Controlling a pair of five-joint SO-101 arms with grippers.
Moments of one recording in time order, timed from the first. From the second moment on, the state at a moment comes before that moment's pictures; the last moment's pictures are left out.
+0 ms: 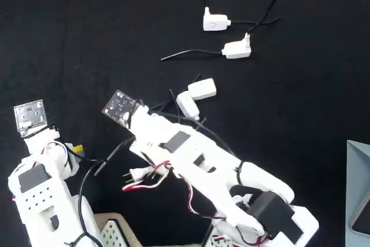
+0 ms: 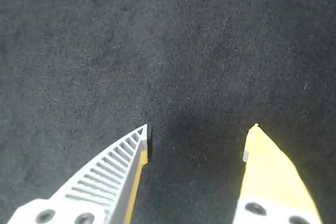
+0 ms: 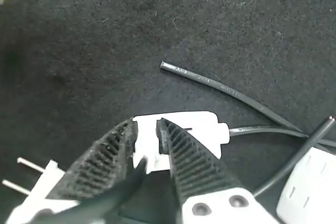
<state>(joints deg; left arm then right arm) -35.4 -68.2 79.3 58.3 -12.5 -45.1 -13.8 54.8 24.7 15.2</state>
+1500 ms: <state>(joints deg) -35.4 -68.2 79.3 58.3 -12.5 -39.9 -55.8 52.3 57.2 10.3</state>
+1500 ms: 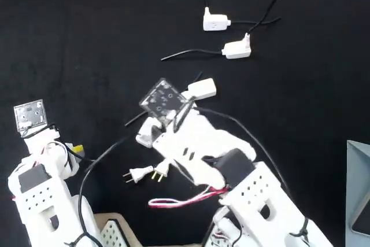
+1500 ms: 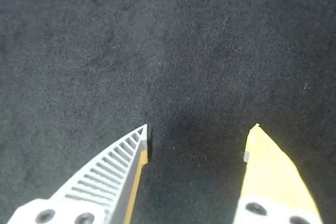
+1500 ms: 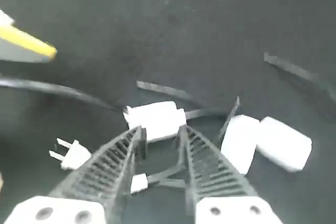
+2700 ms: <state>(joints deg) -8.0 -26.8 8.4 98.1 -18.8 -8.4 -56.6 66.5 45.4 6.4</state>
